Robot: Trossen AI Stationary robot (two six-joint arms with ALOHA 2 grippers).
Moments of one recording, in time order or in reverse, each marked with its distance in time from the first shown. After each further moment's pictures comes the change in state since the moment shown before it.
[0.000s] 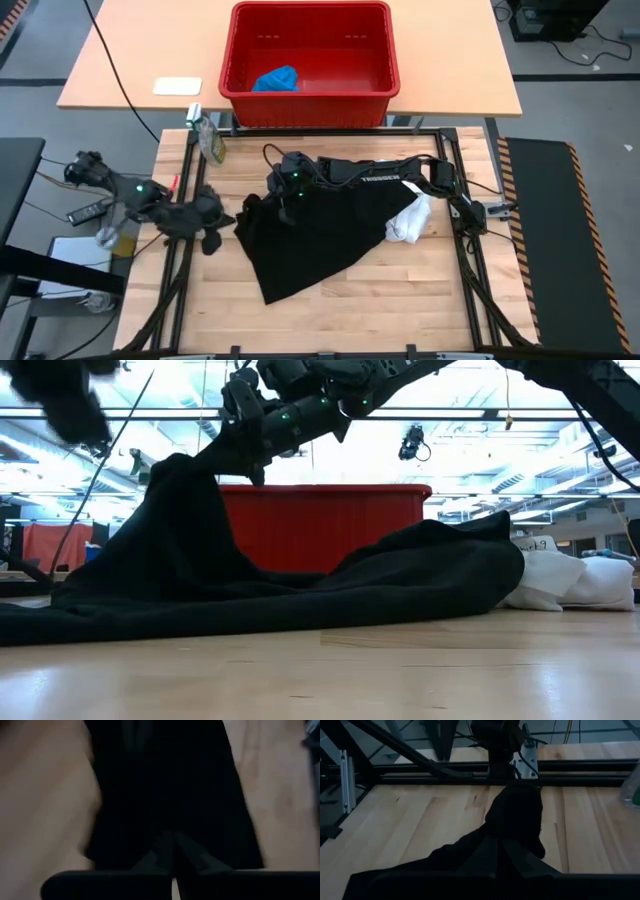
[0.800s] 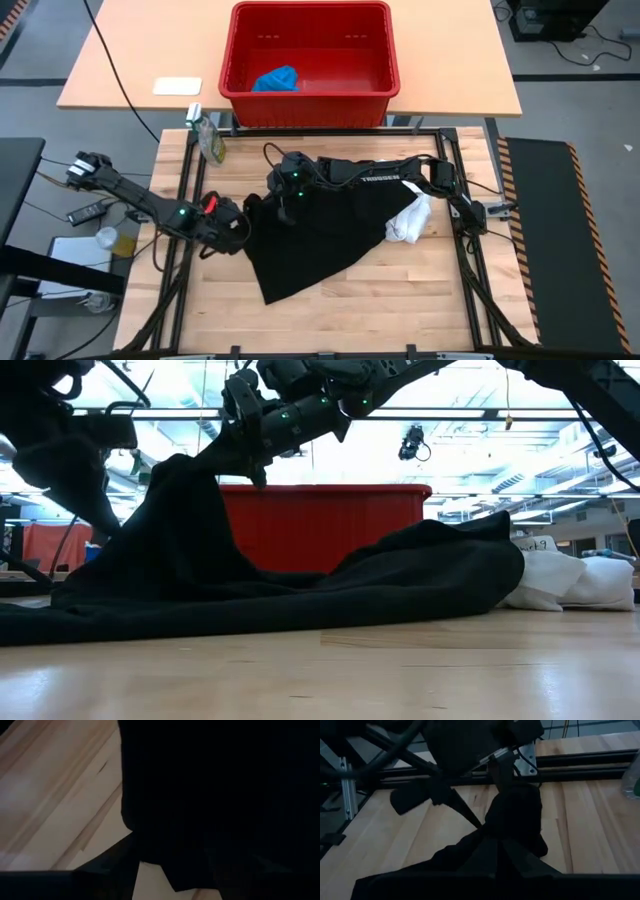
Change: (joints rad) left arm 0.051 0.288 -0.188 0.084 -0.162 -0.132; right arm 0.001 0.000 0.000 -0.004 0.004 0.050
